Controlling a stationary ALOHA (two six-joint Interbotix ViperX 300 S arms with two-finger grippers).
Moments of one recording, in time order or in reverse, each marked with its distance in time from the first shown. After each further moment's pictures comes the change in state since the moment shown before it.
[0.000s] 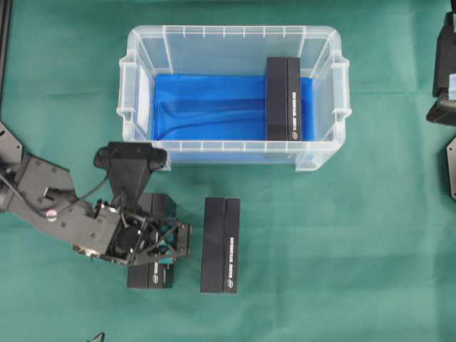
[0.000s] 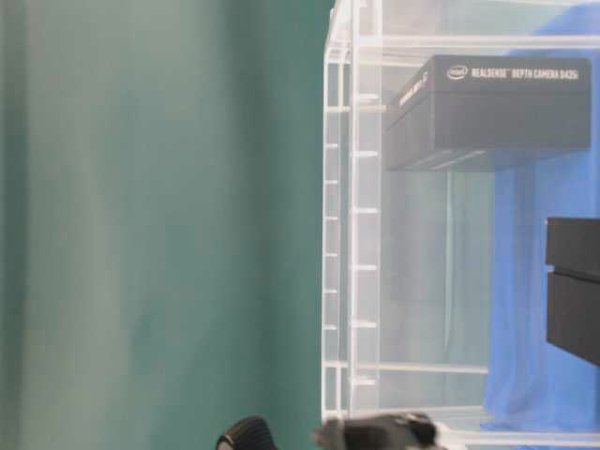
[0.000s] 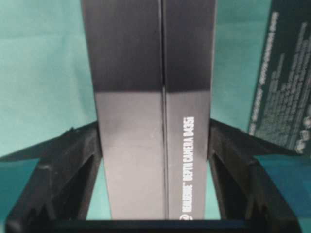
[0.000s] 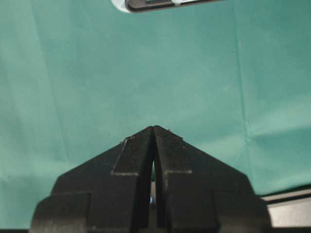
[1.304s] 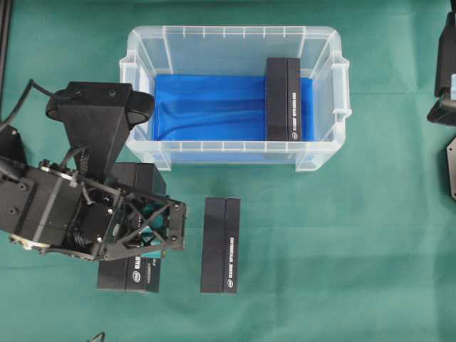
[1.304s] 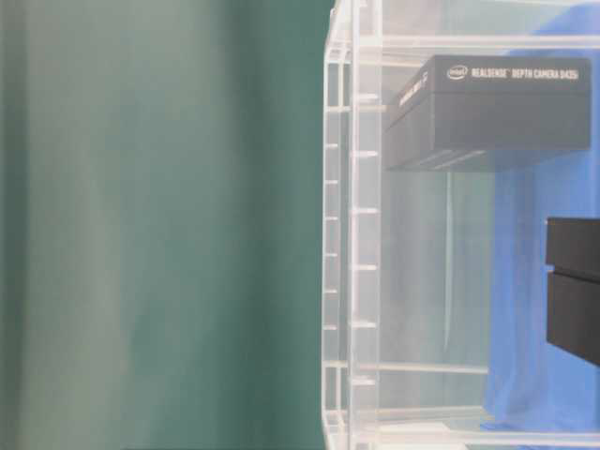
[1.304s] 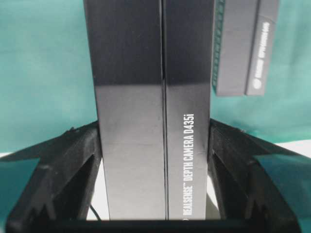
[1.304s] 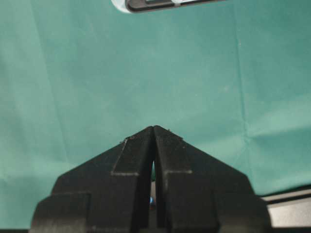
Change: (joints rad) left arm 0.018 -0.060 -0.555 0.014 0.670 0.041; right arm 0.000 -0.005 0.000 0.002 0.000 0.000
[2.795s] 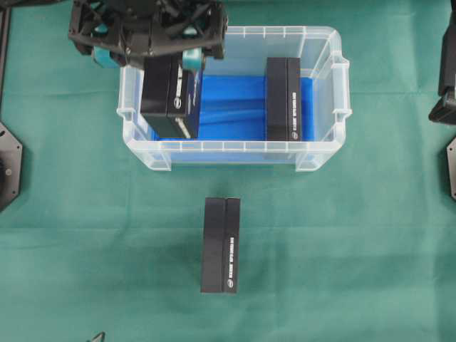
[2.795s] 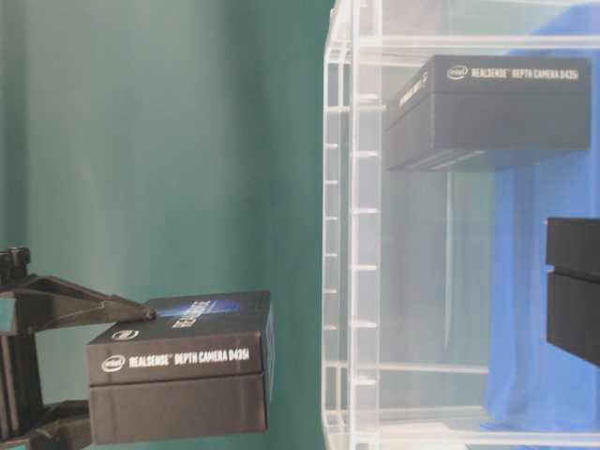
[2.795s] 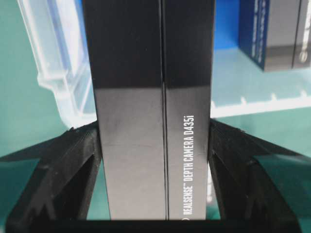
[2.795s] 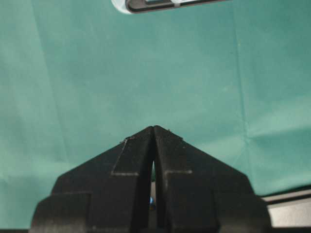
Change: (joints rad) left arm 0.494 0.063 -0.153 -0.006 -0.011 0.545; right arm 0.000 -0.008 0.000 0.000 0.002 -0.002
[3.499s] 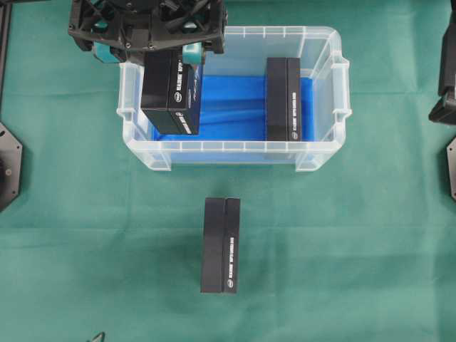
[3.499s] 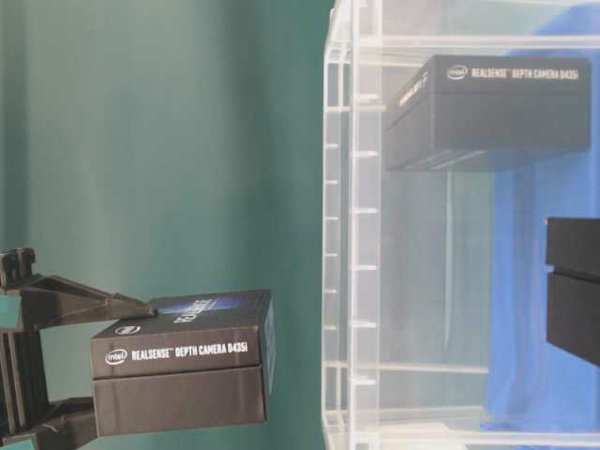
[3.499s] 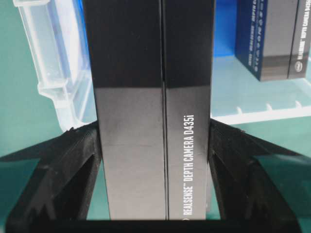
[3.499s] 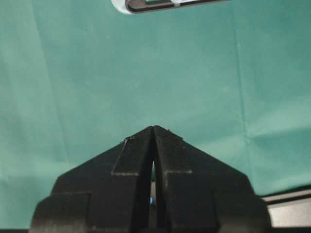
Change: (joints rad) left arm 0.037 0.000 0.002 -0.002 -0.014 0.012; right arm 0.000 0.000 0.000 -0.002 0.000 0.000
